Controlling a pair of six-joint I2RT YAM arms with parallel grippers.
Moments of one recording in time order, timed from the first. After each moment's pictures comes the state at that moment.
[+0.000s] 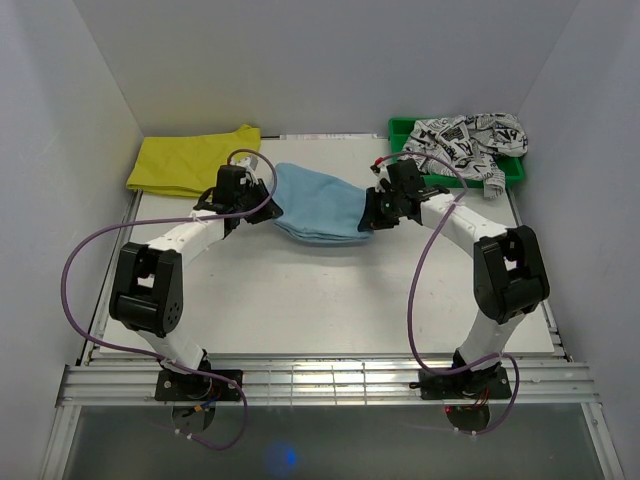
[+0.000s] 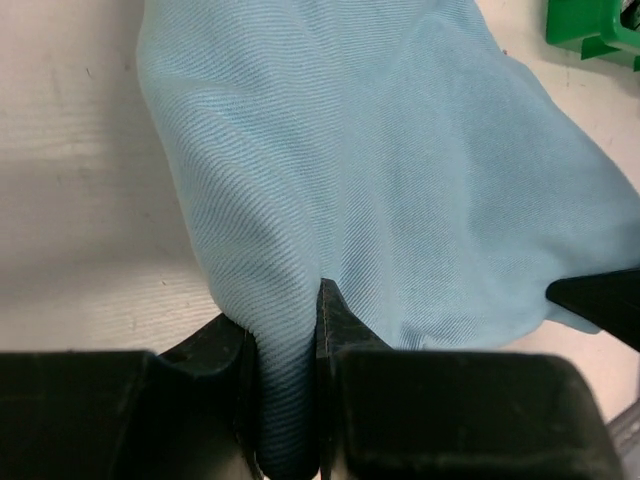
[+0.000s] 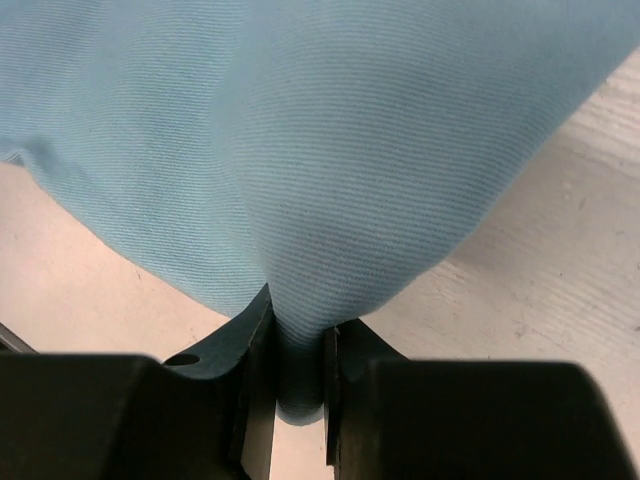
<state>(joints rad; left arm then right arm) -0.26 1.66 1.08 -0.08 0.26 -0.55 0.39 1.75 1.24 -0.40 -0.36 0.28</state>
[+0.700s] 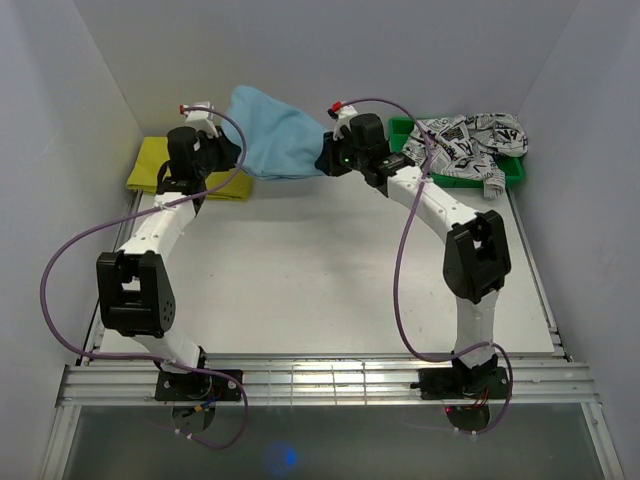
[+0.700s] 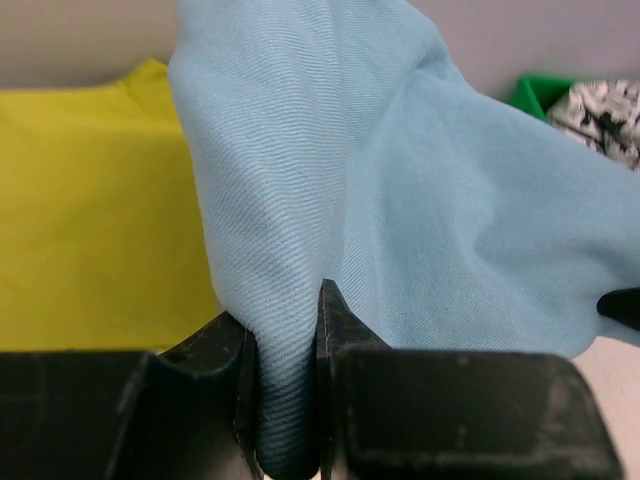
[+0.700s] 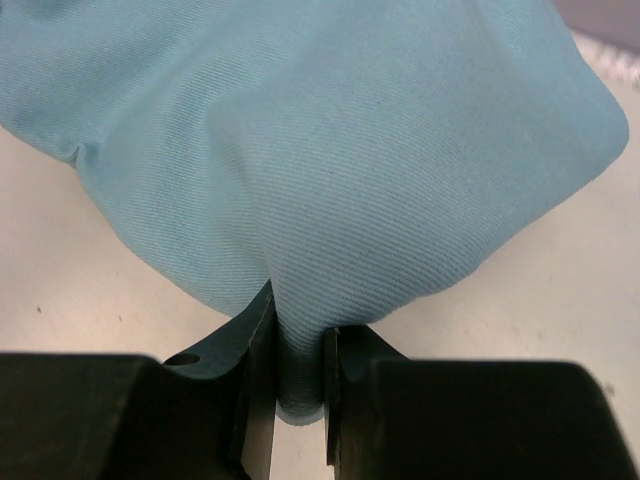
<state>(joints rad) -0.09 1.63 1.27 0.11 0.23 -0.22 0.54 1.94 1.69 -0.20 -0.24 0.16</state>
